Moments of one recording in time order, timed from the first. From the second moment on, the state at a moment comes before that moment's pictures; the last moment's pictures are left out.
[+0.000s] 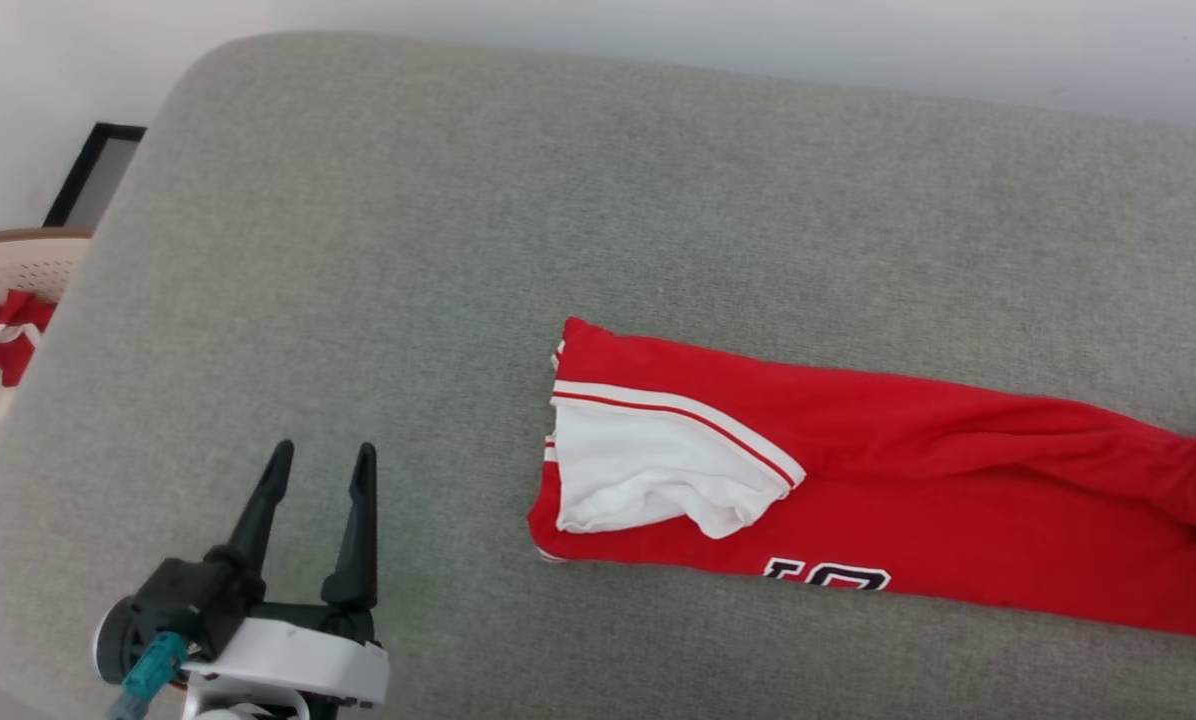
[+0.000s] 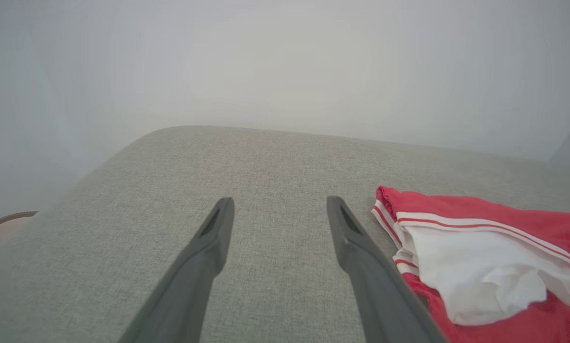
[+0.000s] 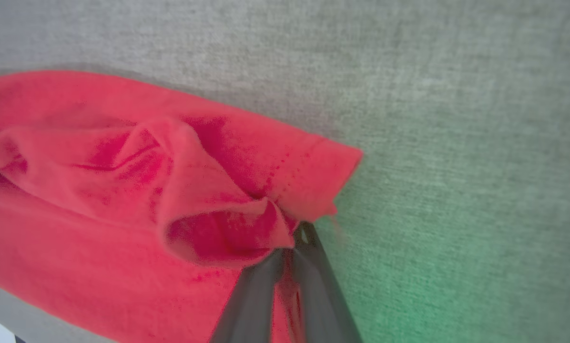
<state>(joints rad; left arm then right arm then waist) -0.09 0.14 0.00 0.11 -0.24 -0.13 -0.26 -0.42 -0.72 0.23 0.49 1.00 0.13 0.79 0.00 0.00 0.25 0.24</state>
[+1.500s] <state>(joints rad) -0.08 0.15 0.01 0.11 -0.25 -0.13 -0.26 -0.27 -0.53 -0.05 -0.22 0.88 0.13 1.03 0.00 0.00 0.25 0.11</state>
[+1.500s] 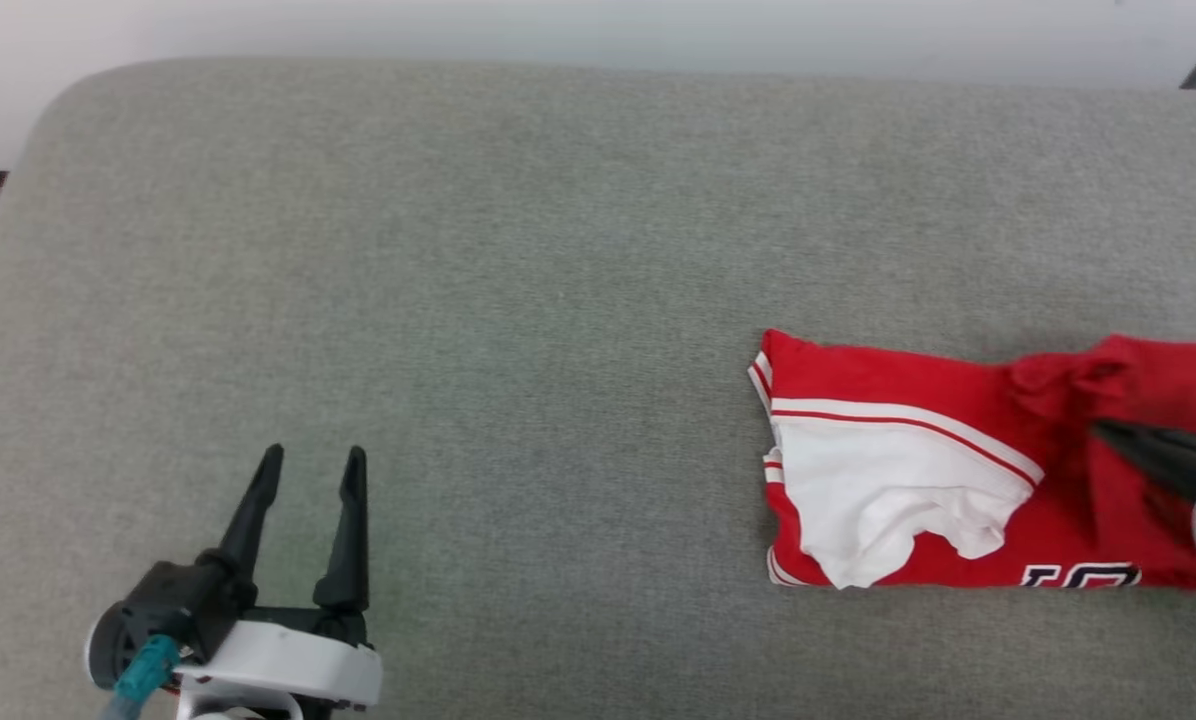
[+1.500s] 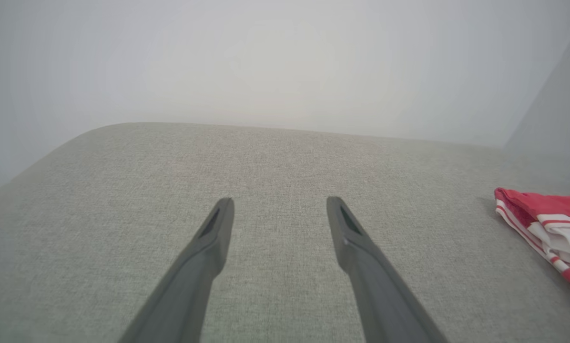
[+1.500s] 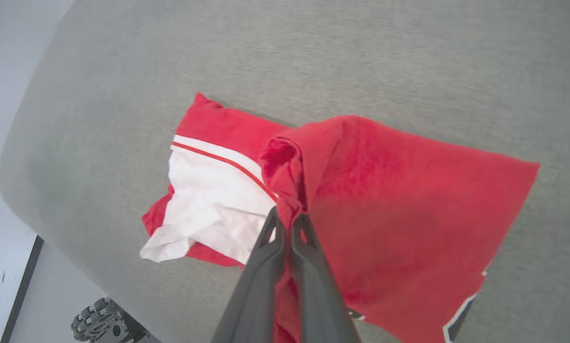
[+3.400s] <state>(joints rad) -0.08 0.18 -0.03 0.20 -0.31 -0.13 -0.26 -0.55 -0.55 0.57 0.32 0.91 0.13 0.09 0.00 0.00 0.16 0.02</state>
